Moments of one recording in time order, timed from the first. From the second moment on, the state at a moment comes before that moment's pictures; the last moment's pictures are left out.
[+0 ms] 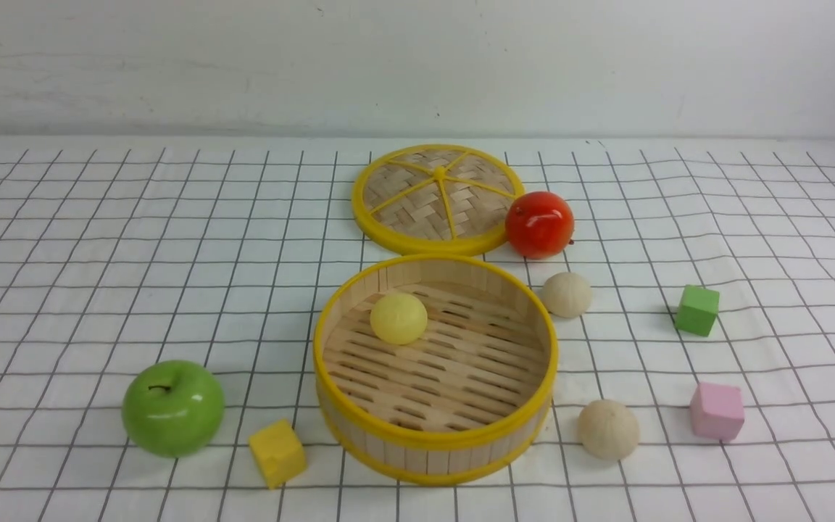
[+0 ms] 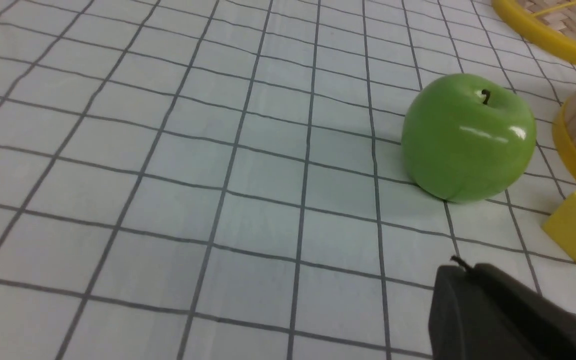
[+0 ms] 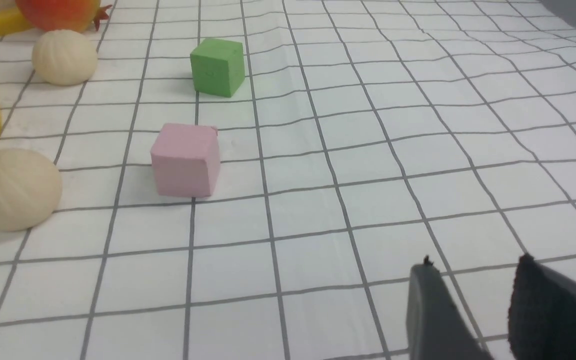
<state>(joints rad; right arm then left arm) -0.12 -0.01 0.02 -0.08 0.39 0.04 -0.02 -0.01 0.03 0.05 0.38 -0.29</state>
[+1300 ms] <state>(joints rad) -0.12 -0.01 0.03 -0.45 0.36 0.08 -0.04 -0.01 0.03 0.05 0.38 -0.29</state>
